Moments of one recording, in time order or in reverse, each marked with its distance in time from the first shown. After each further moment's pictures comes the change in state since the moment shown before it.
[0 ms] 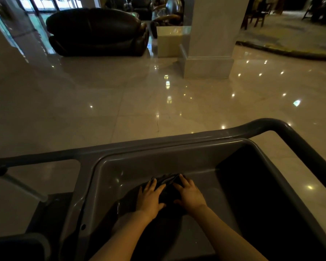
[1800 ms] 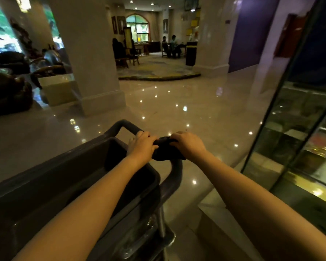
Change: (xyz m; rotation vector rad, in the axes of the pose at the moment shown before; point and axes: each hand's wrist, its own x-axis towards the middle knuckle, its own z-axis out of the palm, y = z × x) left_hand -0.200 0.362 -0.107 0.058 0.476 0.795; right_hand -0.403 0.170 -0.153 -0.009 0.673 0.430
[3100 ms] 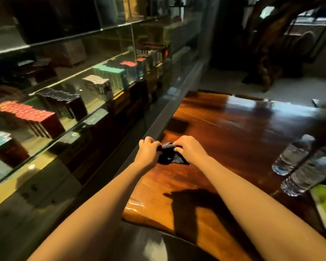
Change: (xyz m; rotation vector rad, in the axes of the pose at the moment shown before) left_hand -0.322 0.556 0.168 -0.510 -0.771 1.797; right_hand -0.656 0.033 -0.036 -0.167 0.416 2.006
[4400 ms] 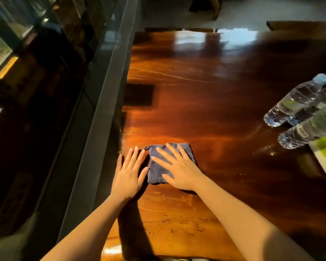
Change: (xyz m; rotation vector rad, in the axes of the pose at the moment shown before) left_hand 0.072 -0.133 0.193 0.204 -0.263 0.354; right_hand 0.011 0.105 0.197 -0.130 -0.184 0.078
